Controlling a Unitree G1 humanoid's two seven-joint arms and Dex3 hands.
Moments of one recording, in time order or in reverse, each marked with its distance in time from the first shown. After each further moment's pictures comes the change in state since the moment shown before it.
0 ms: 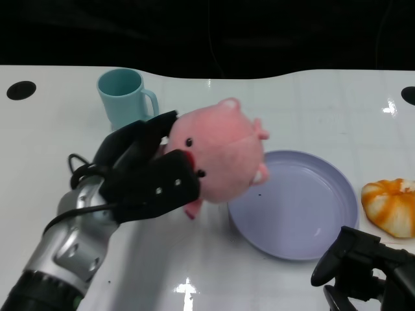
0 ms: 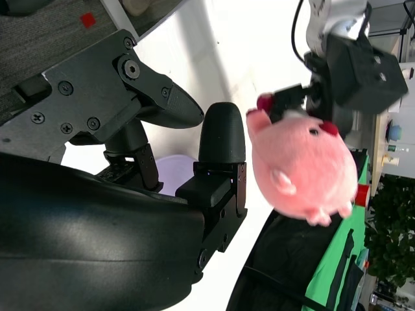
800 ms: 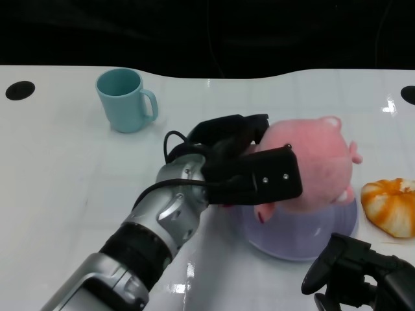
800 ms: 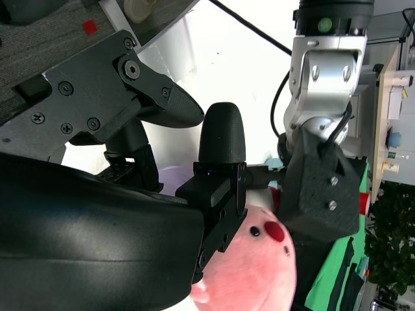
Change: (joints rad) left arm -0.283 -0.277 -0.185 0.411 0.131 0.044 0.019; right arm 0.022 0.000 0.042 -0.026 -0.031 0.000 -0.014
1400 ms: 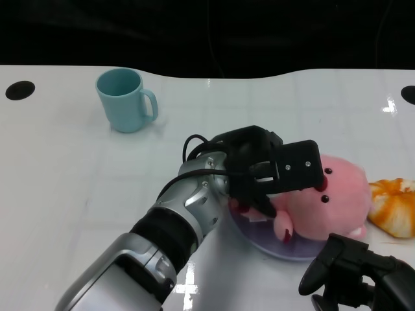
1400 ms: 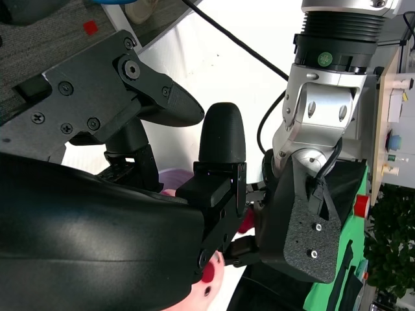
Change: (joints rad) left arm -0.103 -0.077 0.006 0.178 -0.057 0.041 -0.147; right arm -0.001 0.000 0.008 -0.004 -0.005 -0.001 0.000
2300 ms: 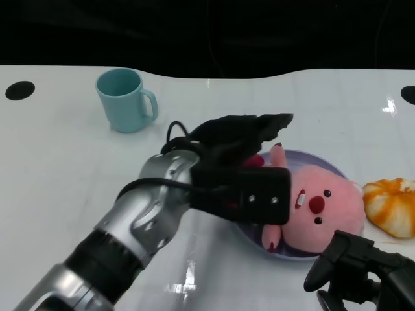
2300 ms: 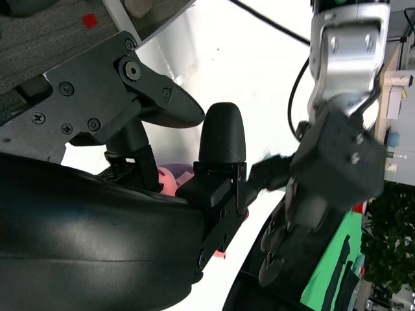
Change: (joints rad) left arm 0.225 0.277 -0.043 -0.594 0.056 -0.084 -0.115; right arm -0.006 -0.001 -0.027 0.009 0.007 -0.011 0.013
